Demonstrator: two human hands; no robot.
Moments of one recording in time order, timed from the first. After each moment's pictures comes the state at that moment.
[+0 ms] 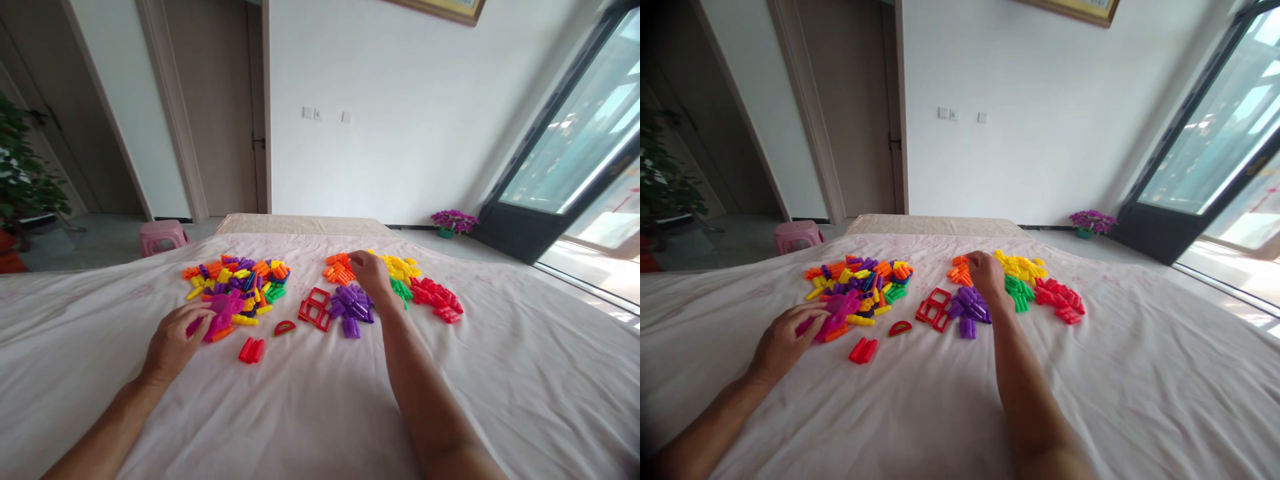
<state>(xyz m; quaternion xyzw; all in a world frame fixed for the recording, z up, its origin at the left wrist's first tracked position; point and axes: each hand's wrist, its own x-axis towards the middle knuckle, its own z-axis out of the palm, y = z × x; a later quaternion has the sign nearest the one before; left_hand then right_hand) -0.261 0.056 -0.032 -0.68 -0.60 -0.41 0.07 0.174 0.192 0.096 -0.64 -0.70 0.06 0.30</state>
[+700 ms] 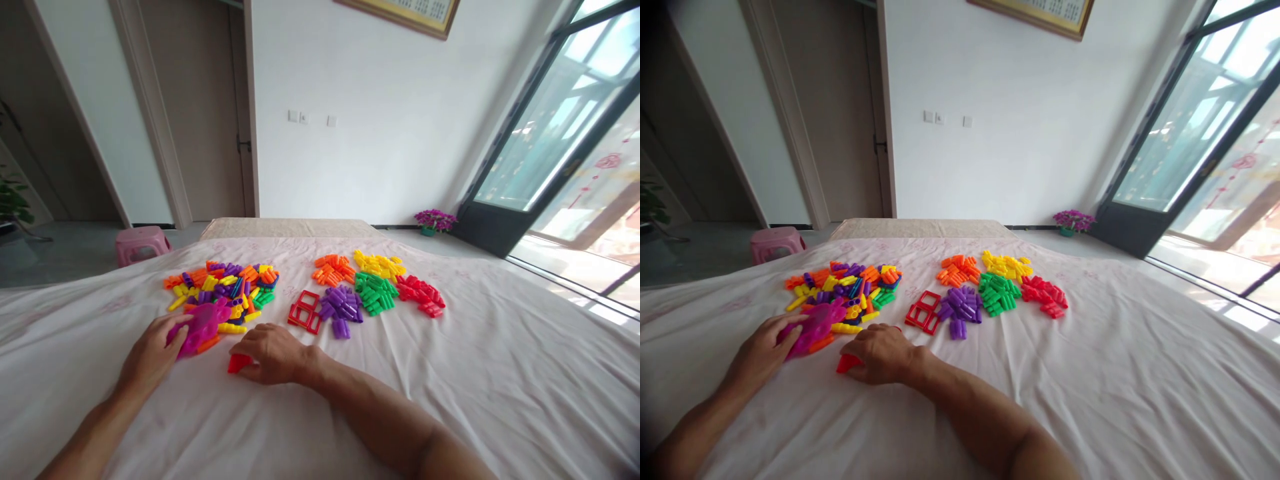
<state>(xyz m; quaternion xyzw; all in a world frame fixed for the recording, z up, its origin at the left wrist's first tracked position) -0.279 0.069 -0.045 -0.62 -0.70 -0.37 -0.02 0.031 0.091 0.015 -0.16 -0.97 0.07 0.15</state>
